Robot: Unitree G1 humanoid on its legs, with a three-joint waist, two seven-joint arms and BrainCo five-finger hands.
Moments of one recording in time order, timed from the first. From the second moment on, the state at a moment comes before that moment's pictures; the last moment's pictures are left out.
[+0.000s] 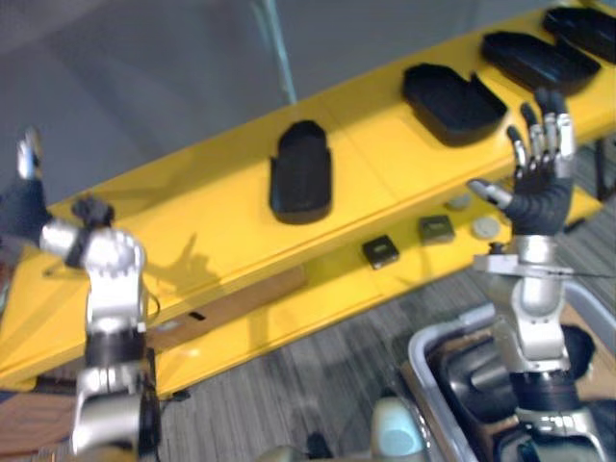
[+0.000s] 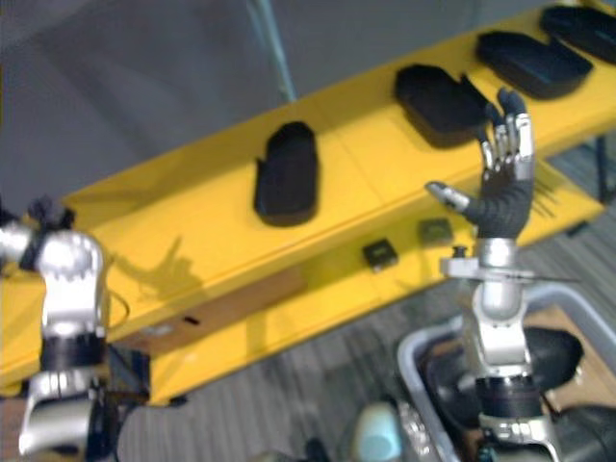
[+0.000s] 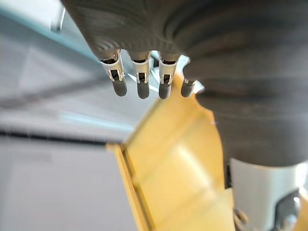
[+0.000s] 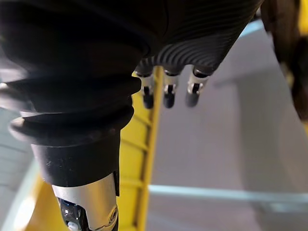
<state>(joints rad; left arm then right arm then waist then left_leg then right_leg) -0.09 0.28 0.31 -0.13 0.01 -0.32 1.01 -0.26 -0.38 -0.04 -0.03 0.30 -0.37 -0.16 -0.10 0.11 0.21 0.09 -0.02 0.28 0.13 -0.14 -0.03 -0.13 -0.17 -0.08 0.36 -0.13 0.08</state>
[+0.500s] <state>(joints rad) 0.35 0.05 0.33 0.33 -0.09 -0.18 0.64 -0.40 -0.27 -0.03 0.18 0.23 -0.28 -0.19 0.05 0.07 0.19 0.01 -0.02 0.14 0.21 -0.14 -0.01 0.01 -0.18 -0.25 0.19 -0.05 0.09</state>
